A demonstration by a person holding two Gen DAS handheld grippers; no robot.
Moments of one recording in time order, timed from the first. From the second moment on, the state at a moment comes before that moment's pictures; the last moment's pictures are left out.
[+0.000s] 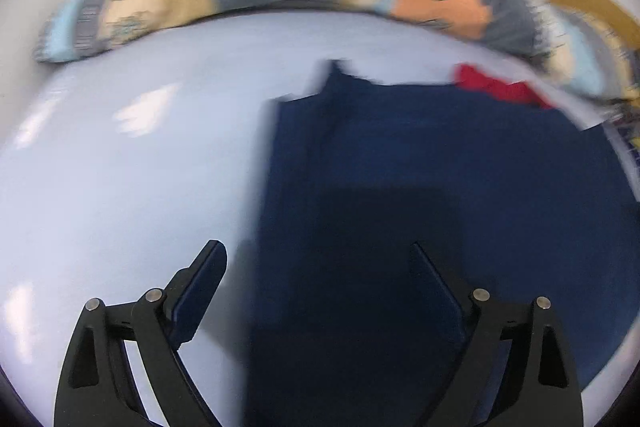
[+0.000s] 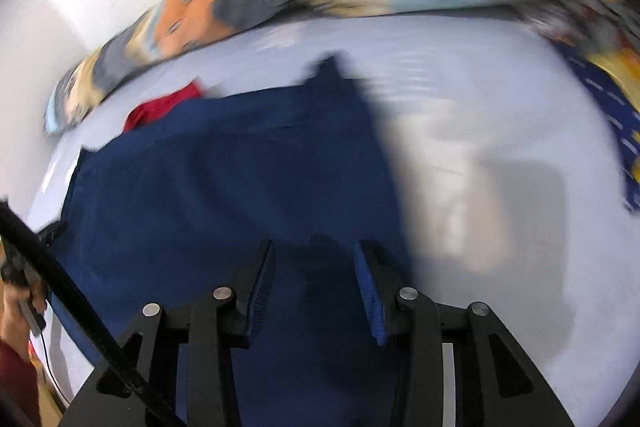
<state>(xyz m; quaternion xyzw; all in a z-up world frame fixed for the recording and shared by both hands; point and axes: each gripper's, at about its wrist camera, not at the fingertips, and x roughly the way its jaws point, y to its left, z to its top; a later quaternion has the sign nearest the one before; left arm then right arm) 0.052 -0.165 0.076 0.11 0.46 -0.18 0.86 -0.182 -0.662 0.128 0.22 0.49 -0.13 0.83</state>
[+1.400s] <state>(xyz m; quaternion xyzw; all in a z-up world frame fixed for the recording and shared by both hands) -0.103 -0.035 0.067 -0.14 0.56 -0.29 0.76 -0.363 -0.606 0.118 0.31 0.50 -0.06 0.81</state>
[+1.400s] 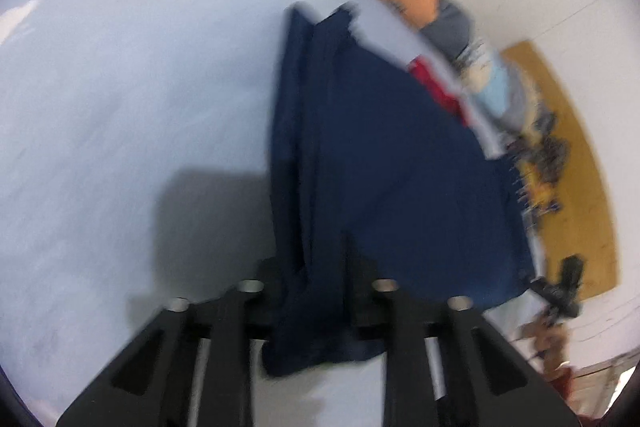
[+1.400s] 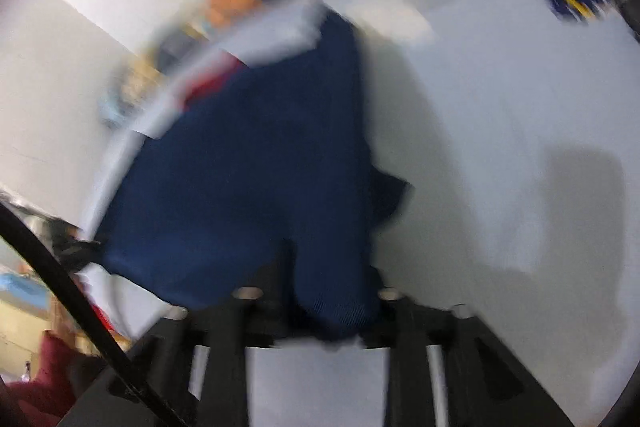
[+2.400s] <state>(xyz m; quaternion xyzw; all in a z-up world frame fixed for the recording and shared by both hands) -0.139 -0.148 0.098 0.11 0.49 -0.25 0.83 -0.293 -0.543 0.111 0.14 0.58 -0.10 0.80</state>
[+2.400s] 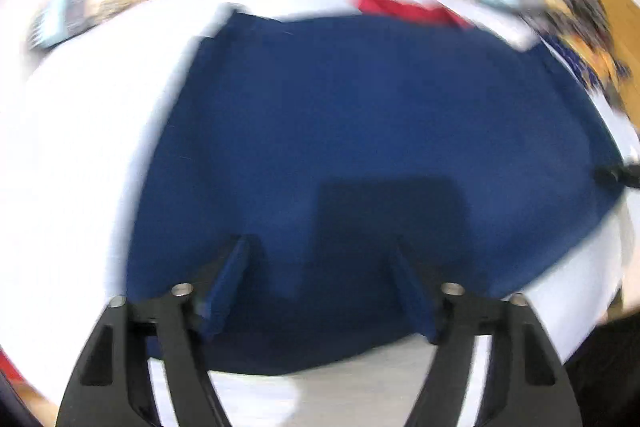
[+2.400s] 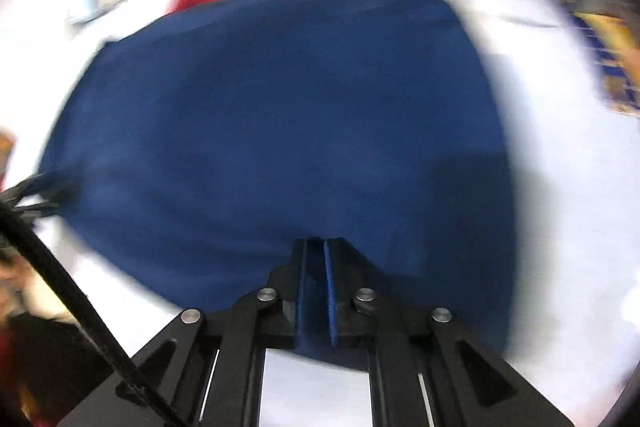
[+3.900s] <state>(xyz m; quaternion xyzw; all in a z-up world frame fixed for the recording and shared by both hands) -0.092 -0.058 0.085 -0.05 0.55 -0.16 0.82 -0.335 -0.533 0.116 0.22 0.56 -0.15 0.78</state>
